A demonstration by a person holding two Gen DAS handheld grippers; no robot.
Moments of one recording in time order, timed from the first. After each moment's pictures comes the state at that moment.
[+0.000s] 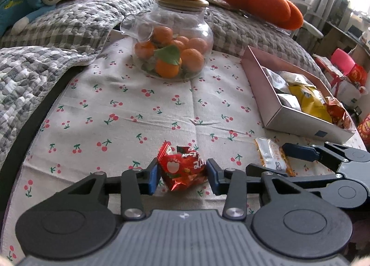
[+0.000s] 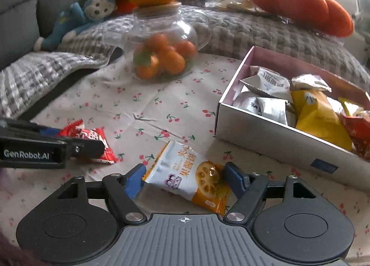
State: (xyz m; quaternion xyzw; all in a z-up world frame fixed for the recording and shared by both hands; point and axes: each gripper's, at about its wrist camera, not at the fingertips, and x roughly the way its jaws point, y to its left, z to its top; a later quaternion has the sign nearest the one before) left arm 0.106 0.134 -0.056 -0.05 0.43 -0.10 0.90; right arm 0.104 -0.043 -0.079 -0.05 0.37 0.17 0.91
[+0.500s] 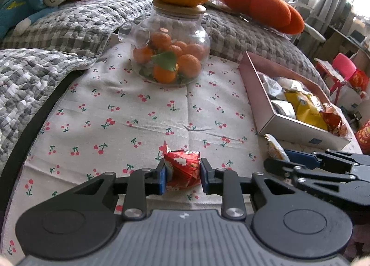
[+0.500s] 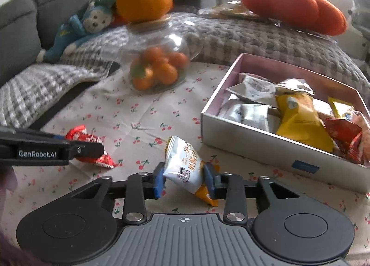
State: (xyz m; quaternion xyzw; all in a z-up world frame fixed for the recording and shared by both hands) left arm 0.107 0.130 -0.043 -0.07 0.43 -0.09 0.90; right arm 0.099 -0.072 -0.058 -0.01 0.37 0.18 0.91
